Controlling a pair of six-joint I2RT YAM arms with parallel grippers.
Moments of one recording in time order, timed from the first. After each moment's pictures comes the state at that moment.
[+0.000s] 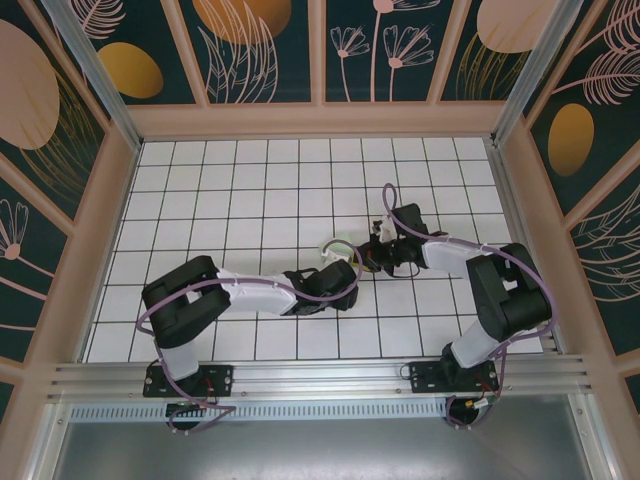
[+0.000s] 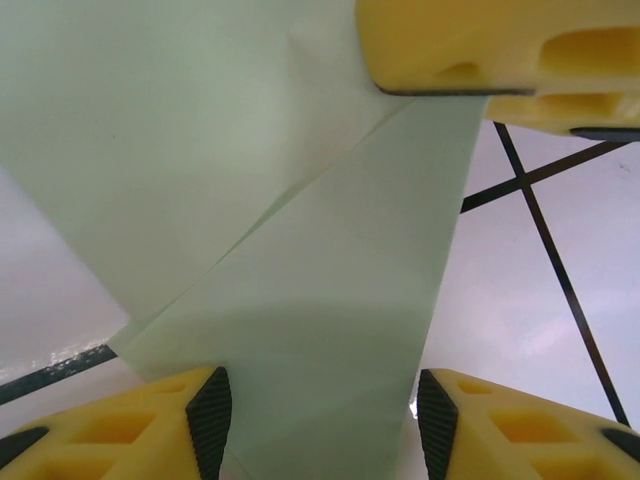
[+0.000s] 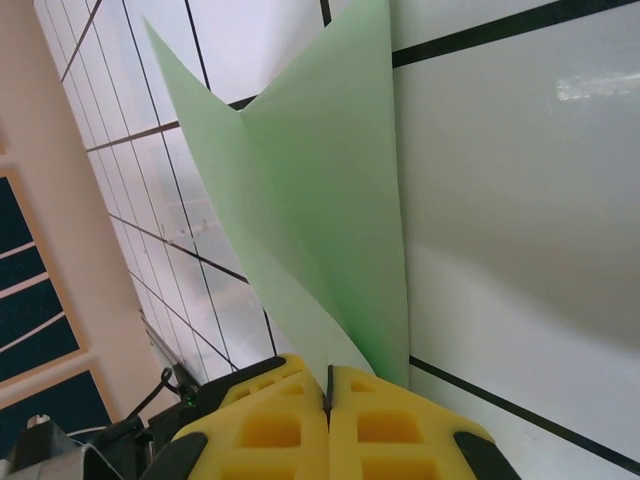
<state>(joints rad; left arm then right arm) -1.11 1.81 0.93 -0.07 -0.19 -0.76 0.38 1.59 0.73 -0.13 -0.75 0.78</state>
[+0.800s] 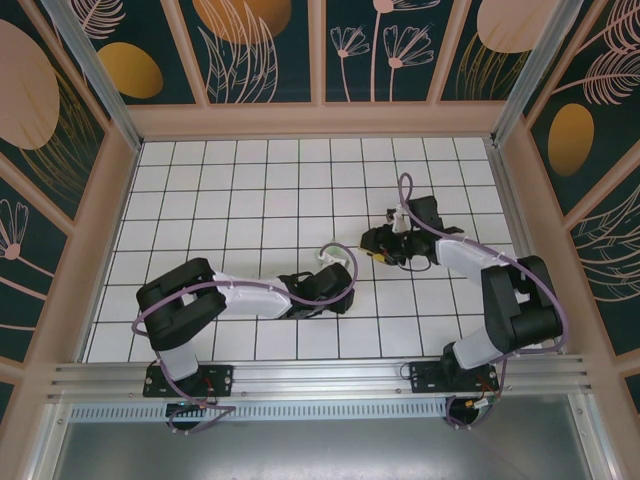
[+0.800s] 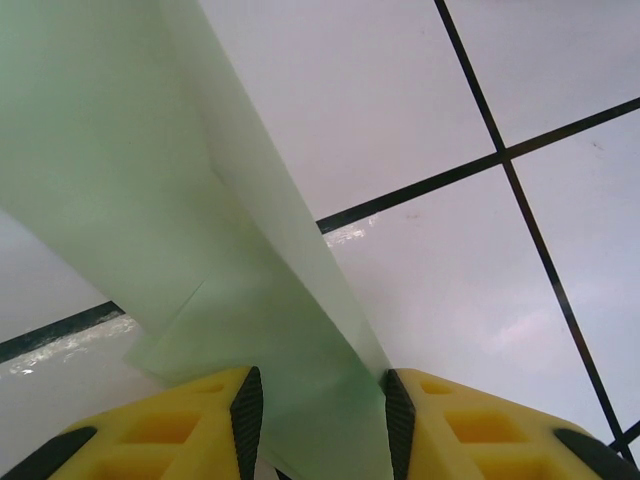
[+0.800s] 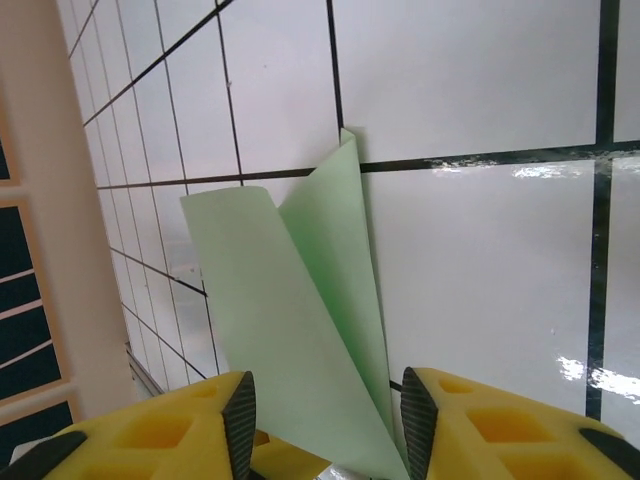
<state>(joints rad) -1.11 1.78 0.86 0.00 -0.16 -0.77 0.29 1.50 0.75 -0.20 -0.72 0.66</state>
